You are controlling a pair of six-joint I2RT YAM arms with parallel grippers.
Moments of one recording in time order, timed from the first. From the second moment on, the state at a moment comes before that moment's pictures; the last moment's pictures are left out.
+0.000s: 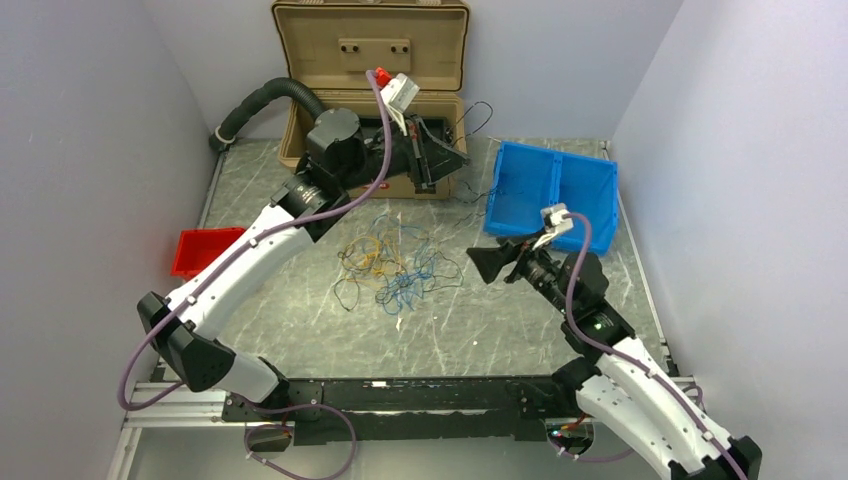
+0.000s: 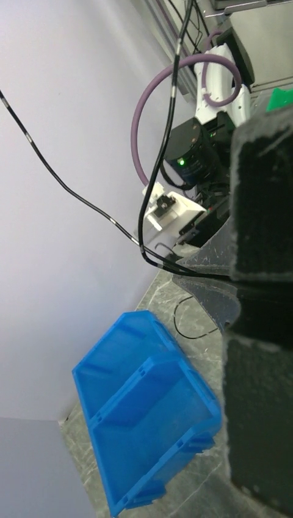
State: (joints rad) left arm -0.71 1.46 1.60 -0.03 0.52 -0.53; right arm 0.50 0.65 0.50 0.11 -0.23 0.42
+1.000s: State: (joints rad) left arm -0.72 2.44 2.23 0.29 0.34 -0.64; right arm 0.50 0.45 0.78 -0.65 0.93 0.82
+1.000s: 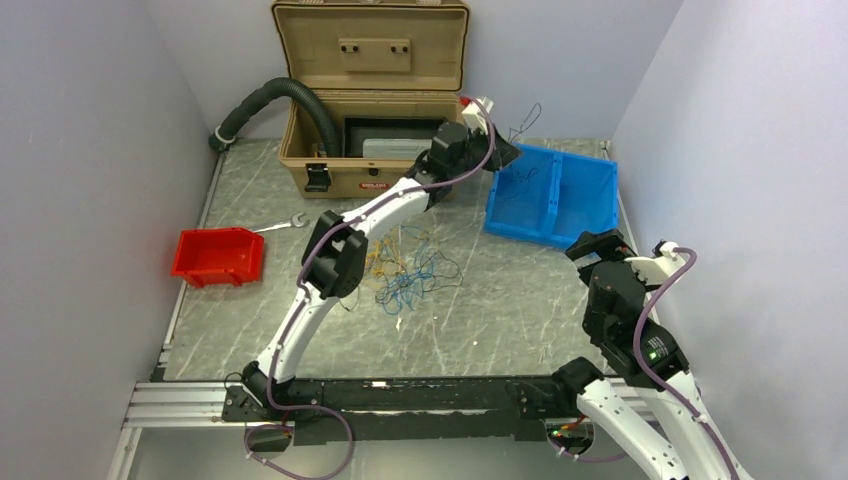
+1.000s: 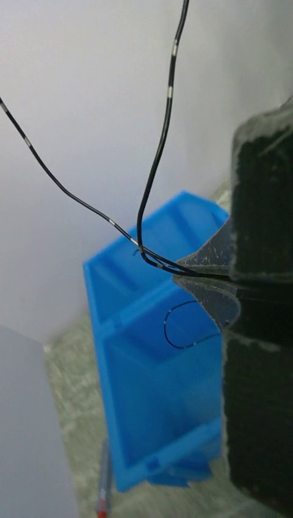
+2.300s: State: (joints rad) left arm -0.74 1.61 1.34 0.13 0.28 -0.45; right arm -0.07 1.11 1.01 -0.48 0.19 0.66
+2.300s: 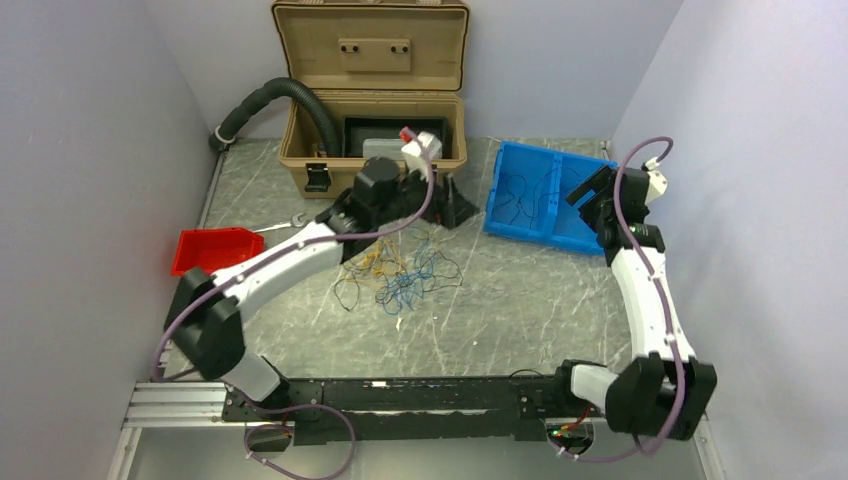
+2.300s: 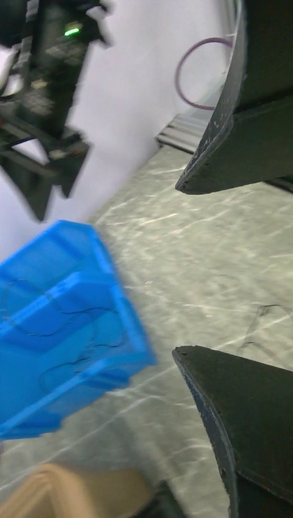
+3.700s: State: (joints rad) left arm -0.78 0.94 0.56 0.11 0.24 -0.49; right arm -0.27 1.78 1.14 0.23 -0.17 0.67
